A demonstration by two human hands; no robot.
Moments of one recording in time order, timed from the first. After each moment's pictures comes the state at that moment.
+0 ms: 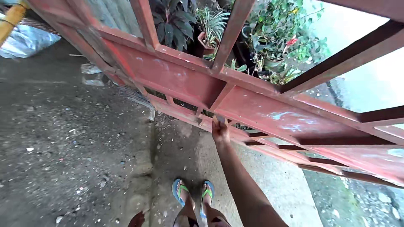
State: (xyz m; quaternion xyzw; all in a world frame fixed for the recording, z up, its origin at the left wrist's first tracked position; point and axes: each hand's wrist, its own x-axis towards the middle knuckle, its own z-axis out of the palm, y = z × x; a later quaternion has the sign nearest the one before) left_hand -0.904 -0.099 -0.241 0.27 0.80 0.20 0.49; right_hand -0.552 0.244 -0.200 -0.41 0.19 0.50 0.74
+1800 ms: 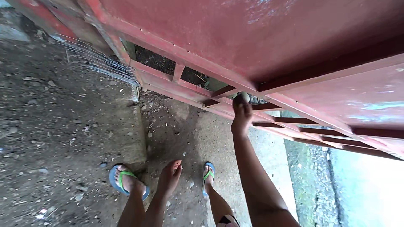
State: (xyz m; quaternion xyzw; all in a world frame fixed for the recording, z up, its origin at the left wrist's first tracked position) left_hand -0.876 0.137 -0.354 0.49 0.60 0.01 0.64; right_hand -0.587 0.268 -0.332 -0.74 -0.35 0.25 0.52
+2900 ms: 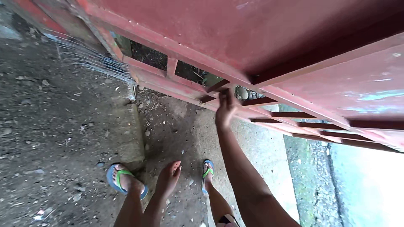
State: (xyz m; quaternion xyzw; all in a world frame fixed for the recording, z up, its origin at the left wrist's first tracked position) left_hand -0.868 0.123 -0.355 0.51 0.58 -0.05 0.64; right_hand -0.621 0.287 -0.343 -0.68 -0.39 0.24 0.57
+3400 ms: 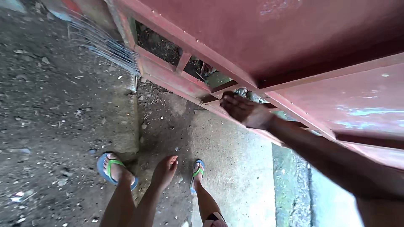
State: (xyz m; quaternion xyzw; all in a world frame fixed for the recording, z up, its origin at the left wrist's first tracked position) left_hand -0.874 0.116 -0.353 0.50 0.58 0.00 0.64; right_hand -0.533 0.291 -0.235 -0.23 -0.97 -0.07 -0.06
